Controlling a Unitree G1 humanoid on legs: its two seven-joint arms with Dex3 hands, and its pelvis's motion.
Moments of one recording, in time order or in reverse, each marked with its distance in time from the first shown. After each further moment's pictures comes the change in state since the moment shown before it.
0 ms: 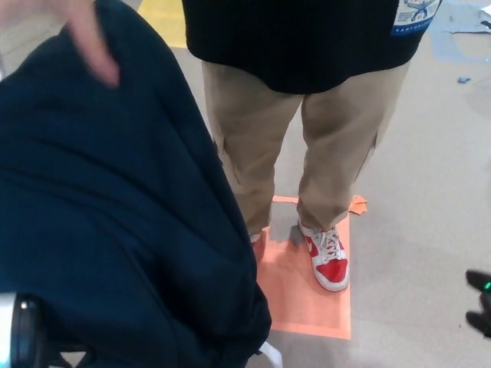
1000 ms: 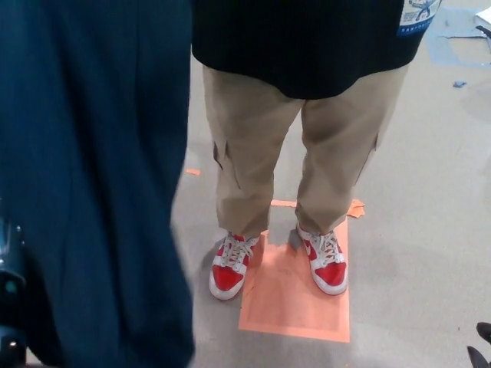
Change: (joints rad) left_arm 0.253 -0.027 0.042 -0.522 -0.176 0.075 -0.115; right_arm -0.123 0.026 0.183 0.532 -0.206 -0.339 -0.406
